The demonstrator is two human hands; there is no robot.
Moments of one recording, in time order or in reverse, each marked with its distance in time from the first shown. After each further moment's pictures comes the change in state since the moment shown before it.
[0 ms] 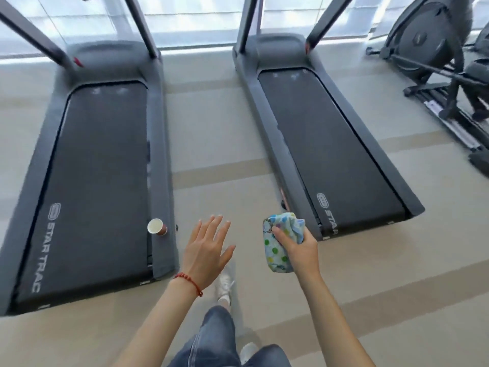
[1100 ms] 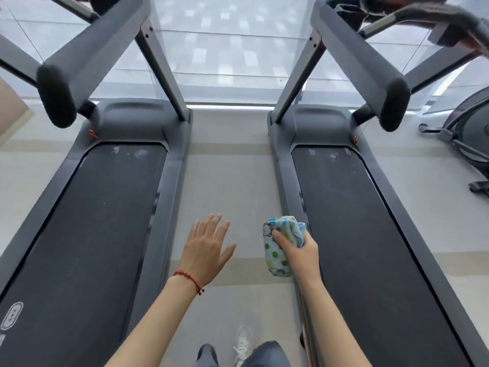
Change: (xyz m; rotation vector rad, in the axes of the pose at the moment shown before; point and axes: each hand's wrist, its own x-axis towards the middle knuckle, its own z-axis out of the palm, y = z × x) left_hand 0.506 -0.177 -0.131 0.090 0.231 -0.139; right_hand 0.482 -0.241 0.216 -0.091 -0.181 -0.125
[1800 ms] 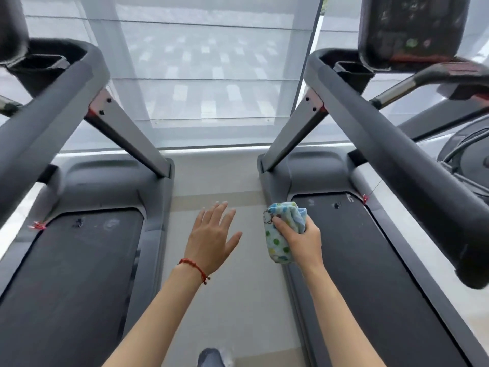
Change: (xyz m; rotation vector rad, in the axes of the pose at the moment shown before) left_hand 0.399 -0.100 -0.029 0.011 0.183 0.139; right_hand 0.343 -0.167 0.104 -0.019 0.086 -0.175
